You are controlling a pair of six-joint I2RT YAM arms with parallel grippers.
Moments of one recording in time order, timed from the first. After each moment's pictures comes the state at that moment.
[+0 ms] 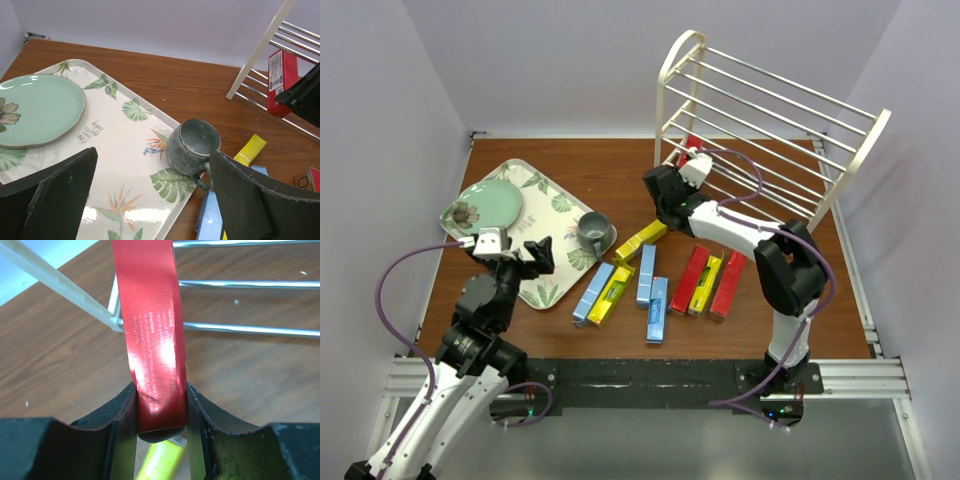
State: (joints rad) left arm -0.46 0.29 0.44 -0.18 -0.40 -0.22; right arm 0.68 1.88 1.36 -0.19 0.83 0.88
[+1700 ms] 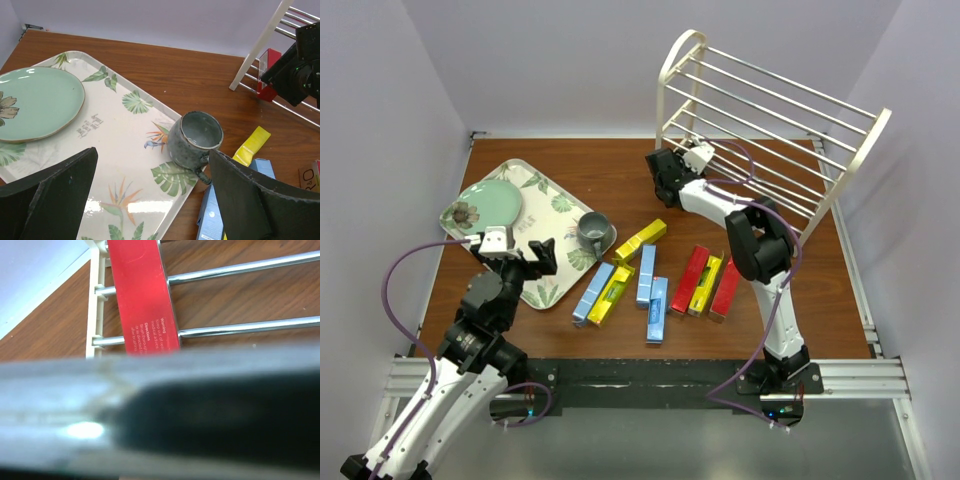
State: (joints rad) left arm -0.49 0.32 0.44 -0.19 -0.43 -0.22; right arm 0.54 2.24 1.71 -0.24 0.87 0.95
